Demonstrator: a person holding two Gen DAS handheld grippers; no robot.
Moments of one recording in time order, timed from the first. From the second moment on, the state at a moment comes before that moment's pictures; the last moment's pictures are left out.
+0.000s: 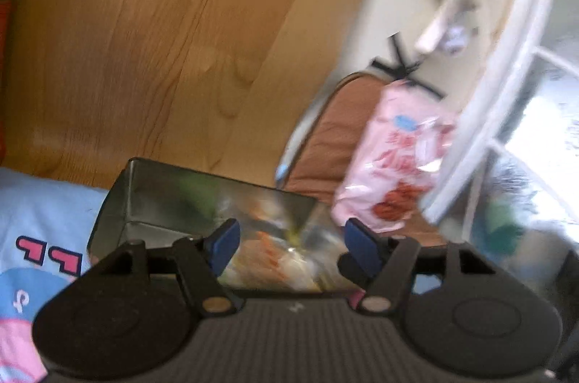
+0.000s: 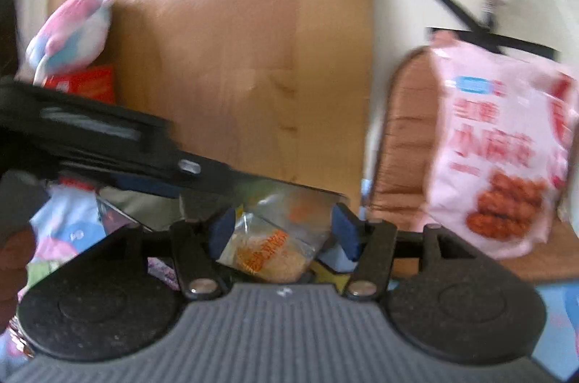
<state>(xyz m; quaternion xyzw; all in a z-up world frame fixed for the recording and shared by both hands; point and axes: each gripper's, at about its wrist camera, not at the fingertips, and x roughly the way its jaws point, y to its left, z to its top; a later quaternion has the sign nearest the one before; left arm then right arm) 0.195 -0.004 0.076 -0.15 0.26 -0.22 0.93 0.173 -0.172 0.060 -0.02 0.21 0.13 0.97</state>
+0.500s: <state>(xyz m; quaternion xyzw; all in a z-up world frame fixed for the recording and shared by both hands) 0.135 -0.007 0.118 -0.14 0.21 -0.31 0.92 0.043 -0.196 0.015 0.10 0.26 -0.16 0.95</state>
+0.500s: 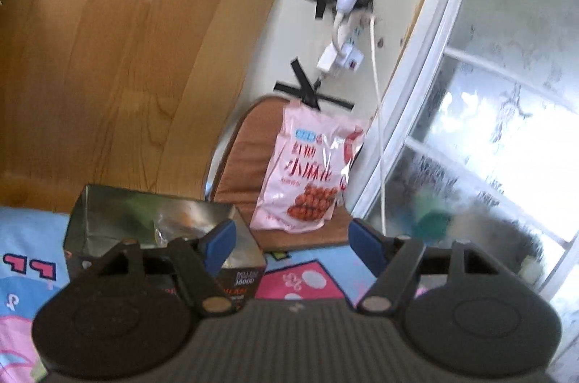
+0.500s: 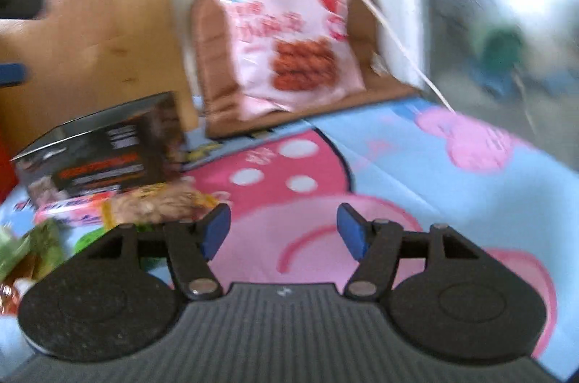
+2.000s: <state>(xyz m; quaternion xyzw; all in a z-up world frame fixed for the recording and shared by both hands) 0.105 0.032 0.160 -0.13 0.13 -0.27 0.94 0.029 -0.194 0.005 0.11 0.29 -0.16 0.94</state>
